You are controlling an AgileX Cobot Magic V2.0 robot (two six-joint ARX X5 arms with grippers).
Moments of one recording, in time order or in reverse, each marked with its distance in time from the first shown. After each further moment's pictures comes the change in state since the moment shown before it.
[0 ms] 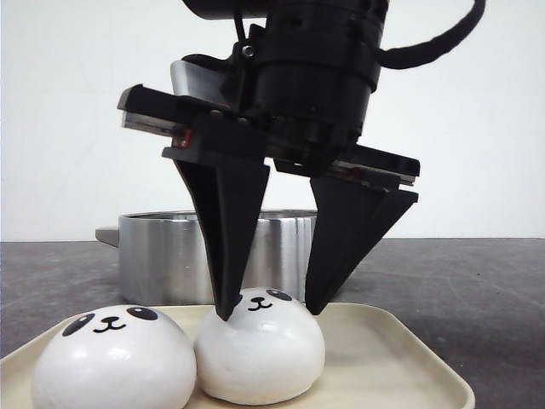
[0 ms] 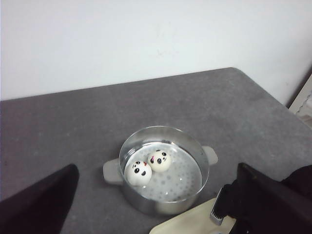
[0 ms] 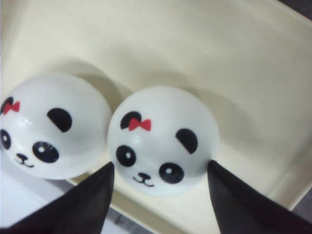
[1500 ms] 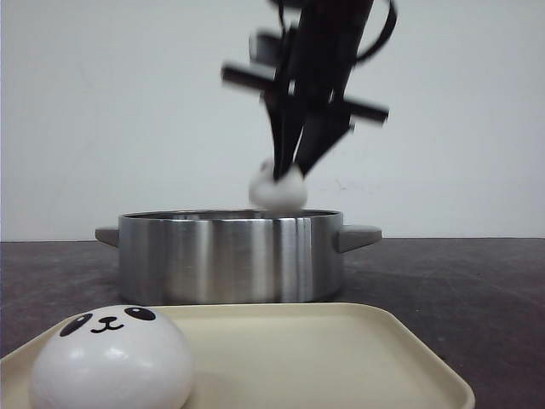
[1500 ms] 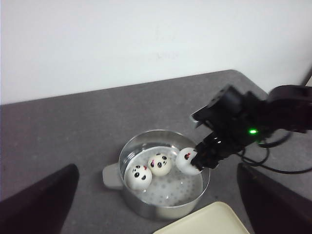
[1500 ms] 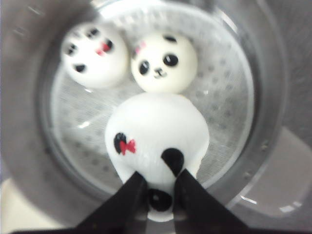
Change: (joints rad) left arm 0.000 0.024 -0.001 0.004 0.000 0.006; right arm -0.362 0.212 0.465 -0.046 0.004 -0.194
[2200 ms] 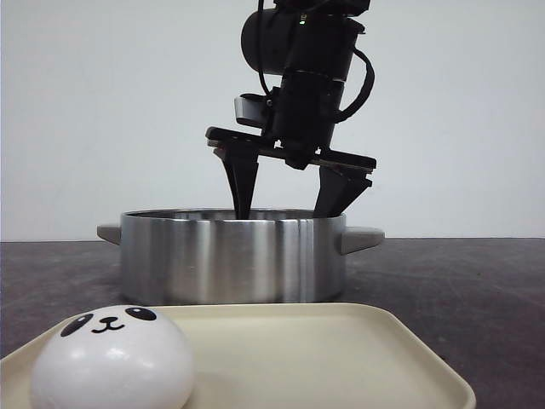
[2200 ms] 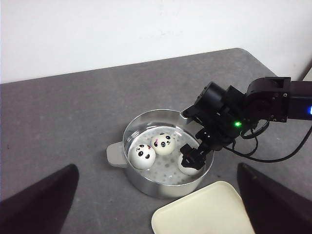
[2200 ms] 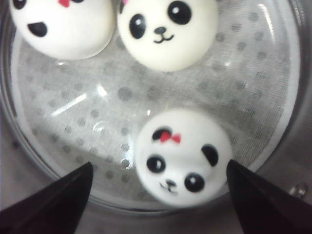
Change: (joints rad) left arm 0.000 0.000 -0.013 -0.061 -0.002 -0.002; right arm 0.006 0.096 0.012 -0.019 -0.002 0.031
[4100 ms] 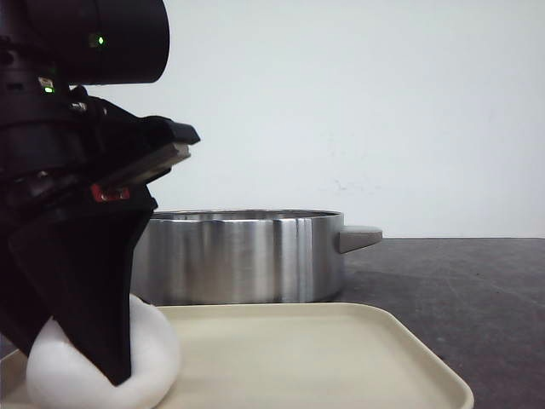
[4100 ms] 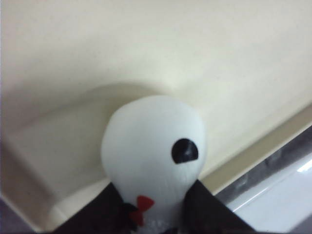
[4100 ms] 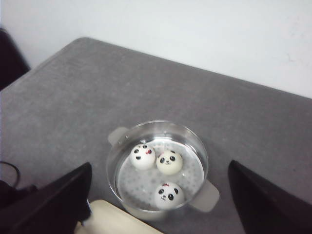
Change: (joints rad) left arm -0.309 0.464 -1.104 0.715 0.291 -0.306; right arm 0.256 -0.752 0.287 -0.285 0.348 -0.090
